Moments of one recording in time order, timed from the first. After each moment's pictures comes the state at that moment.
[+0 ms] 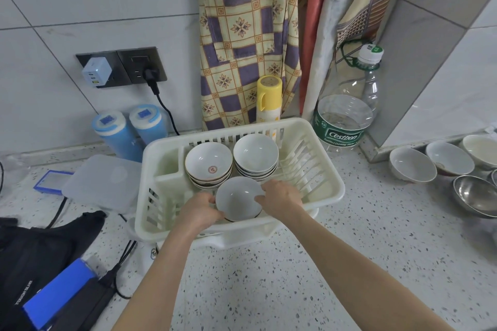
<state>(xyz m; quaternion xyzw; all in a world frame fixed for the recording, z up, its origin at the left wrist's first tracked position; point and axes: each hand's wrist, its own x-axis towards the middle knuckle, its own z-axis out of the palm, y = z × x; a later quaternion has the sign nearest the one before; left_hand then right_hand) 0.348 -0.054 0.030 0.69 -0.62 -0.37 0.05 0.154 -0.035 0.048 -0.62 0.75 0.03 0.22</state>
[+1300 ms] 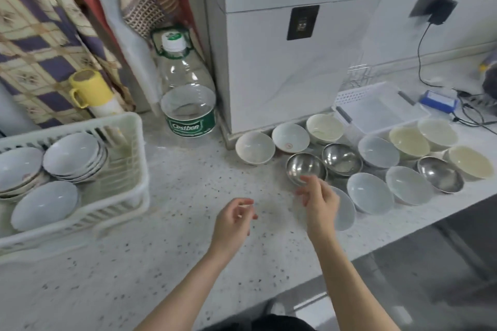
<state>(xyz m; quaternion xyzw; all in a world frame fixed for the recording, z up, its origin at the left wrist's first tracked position) -0.078 0.129 0.010 0.51 -0.57 -0.58 0.27 -0.250 0.170 0.036 -0.19 0.68 -0.65 0.29</state>
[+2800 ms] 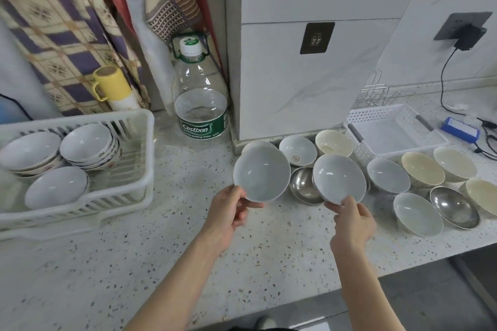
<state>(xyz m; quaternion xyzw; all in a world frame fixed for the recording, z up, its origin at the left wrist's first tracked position) -0.092 0.106 0.057 0.48 -0.36 -0.73 0.34 -0.297 0.178 0.049 0.01 0.70 -0.66 0.27</state>
